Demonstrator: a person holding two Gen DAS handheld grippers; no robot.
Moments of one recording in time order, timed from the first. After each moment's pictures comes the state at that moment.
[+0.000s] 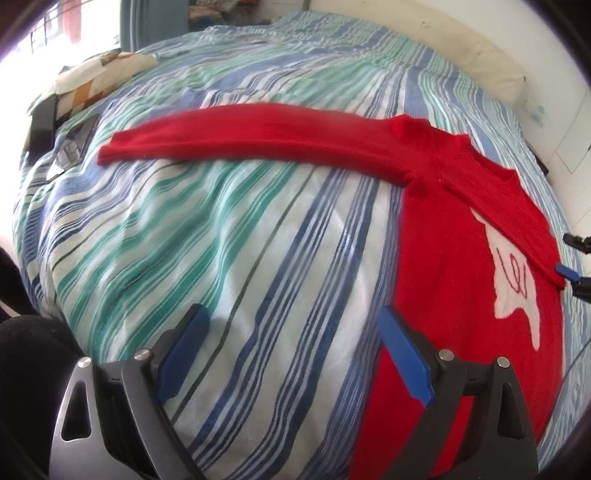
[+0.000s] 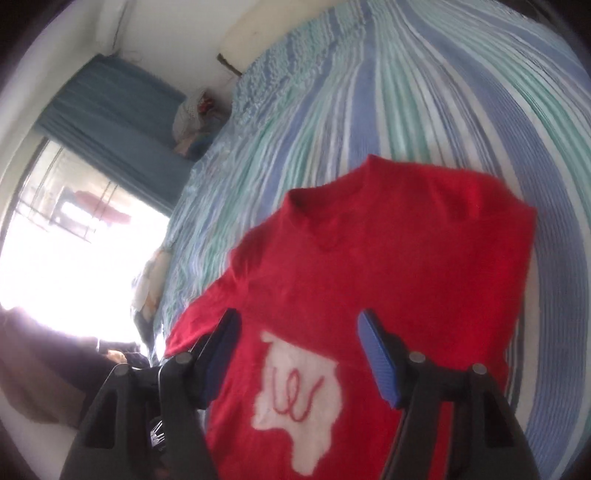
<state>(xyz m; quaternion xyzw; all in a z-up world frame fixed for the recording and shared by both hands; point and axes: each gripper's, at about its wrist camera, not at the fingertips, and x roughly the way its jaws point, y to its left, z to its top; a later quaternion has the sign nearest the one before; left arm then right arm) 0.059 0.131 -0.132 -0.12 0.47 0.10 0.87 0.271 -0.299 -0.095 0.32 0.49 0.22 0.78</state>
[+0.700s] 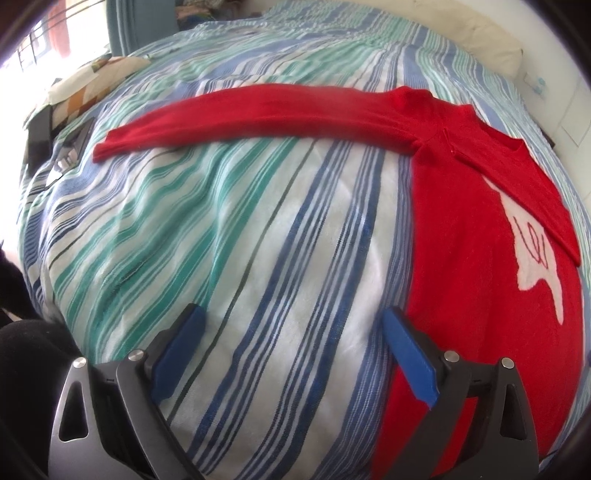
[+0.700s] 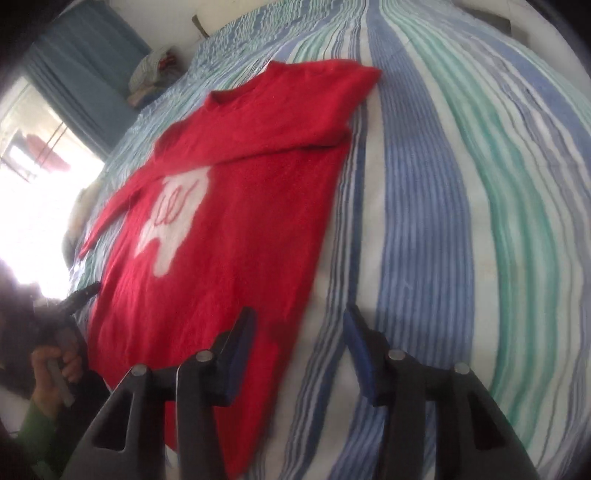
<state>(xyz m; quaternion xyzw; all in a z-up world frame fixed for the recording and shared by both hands) 0.060 0.124 -0.147 -0.08 0.49 0.10 0.86 0.086 -0.328 -0.135 0.15 0.52 0.14 0.83</state>
